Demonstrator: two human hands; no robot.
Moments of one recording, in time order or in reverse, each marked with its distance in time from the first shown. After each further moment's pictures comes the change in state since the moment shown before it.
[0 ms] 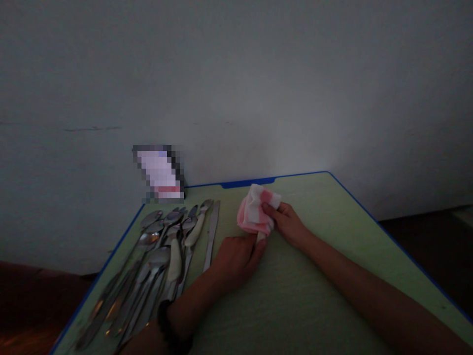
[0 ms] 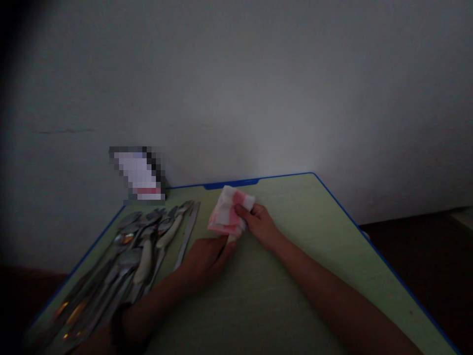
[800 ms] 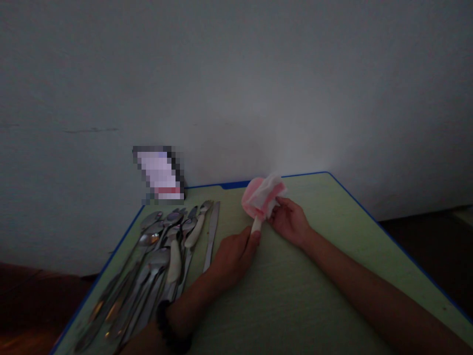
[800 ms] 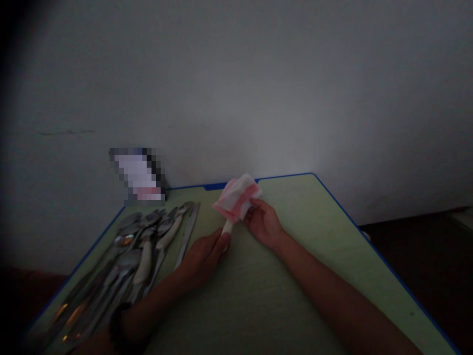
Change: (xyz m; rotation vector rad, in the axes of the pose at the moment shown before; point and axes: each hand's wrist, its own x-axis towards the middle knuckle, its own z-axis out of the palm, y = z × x) left_hand 0.002 -0.002 -0.004 -0.365 0.023 -0.176; right_hand 0.006 -0.012 -0.004 0.644 0.090 0.225
